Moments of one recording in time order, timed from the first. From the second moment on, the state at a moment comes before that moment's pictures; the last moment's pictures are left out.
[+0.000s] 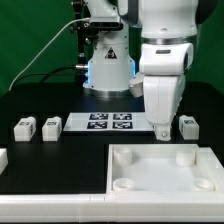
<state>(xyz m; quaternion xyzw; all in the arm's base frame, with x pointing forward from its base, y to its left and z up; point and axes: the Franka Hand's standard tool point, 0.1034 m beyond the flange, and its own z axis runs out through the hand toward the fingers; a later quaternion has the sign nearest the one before) 0.493 0.105 0.057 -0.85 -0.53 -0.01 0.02</state>
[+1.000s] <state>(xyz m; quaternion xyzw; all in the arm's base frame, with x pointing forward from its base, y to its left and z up) 0.484 0.162 0.060 -0.99 -0.09 0.01 0.05</state>
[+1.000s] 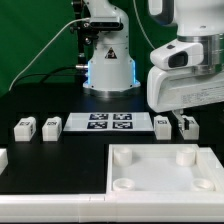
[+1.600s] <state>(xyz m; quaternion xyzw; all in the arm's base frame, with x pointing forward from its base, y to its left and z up) 0.430 0.161 0.044 -0.96 -0.03 0.29 0.02</state>
